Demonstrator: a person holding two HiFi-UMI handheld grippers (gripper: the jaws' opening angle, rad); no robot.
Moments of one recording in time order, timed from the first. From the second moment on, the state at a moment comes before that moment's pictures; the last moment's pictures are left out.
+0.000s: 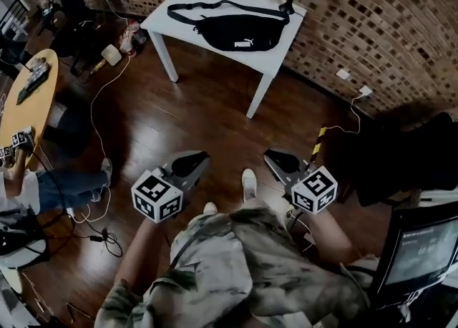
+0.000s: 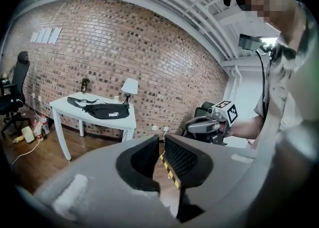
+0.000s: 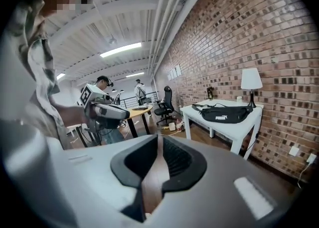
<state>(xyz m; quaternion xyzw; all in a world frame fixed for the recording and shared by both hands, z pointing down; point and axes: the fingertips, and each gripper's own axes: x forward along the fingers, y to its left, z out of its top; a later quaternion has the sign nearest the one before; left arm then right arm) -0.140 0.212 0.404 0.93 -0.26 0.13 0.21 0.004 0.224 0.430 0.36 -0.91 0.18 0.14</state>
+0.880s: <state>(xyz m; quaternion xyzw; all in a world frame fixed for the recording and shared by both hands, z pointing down) -0.081 0.360 0.383 0.96 -0.14 0.14 0.18 0.024 0.411 0.363 0.44 -0.89 0.10 0.10</state>
